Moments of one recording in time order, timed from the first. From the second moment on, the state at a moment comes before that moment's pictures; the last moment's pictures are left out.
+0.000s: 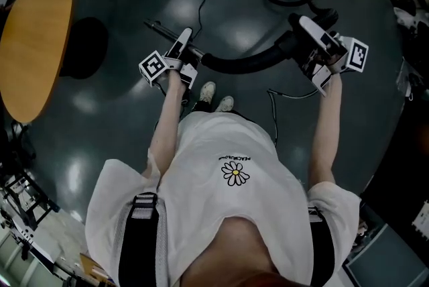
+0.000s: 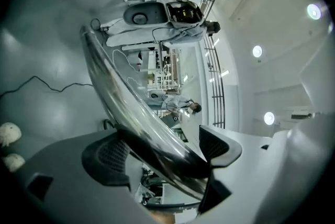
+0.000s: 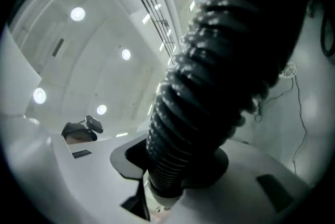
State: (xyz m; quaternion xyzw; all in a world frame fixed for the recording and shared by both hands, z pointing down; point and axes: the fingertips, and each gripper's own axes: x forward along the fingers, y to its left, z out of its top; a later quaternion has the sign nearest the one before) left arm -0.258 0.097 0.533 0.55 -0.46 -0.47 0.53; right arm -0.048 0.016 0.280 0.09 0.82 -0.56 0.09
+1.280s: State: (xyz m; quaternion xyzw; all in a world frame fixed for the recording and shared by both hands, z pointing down) left arm -0.177 0.193 0.485 0.80 -0.19 -0.20 0.54; right arm 0.083 -0.057 0.202 0.04 0.73 -0.50 0.47
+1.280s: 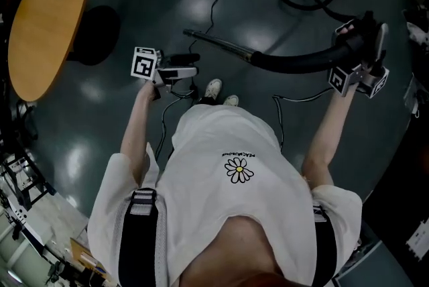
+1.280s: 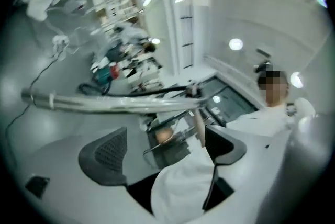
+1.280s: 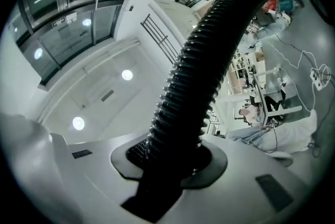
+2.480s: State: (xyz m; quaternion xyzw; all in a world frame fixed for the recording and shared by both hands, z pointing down) left arm -0.003 0.018 0.281 0.97 -0.25 -0.03 0.02; right arm 0.058 0.053 0.223 0.06 0.82 -0.49 0.27
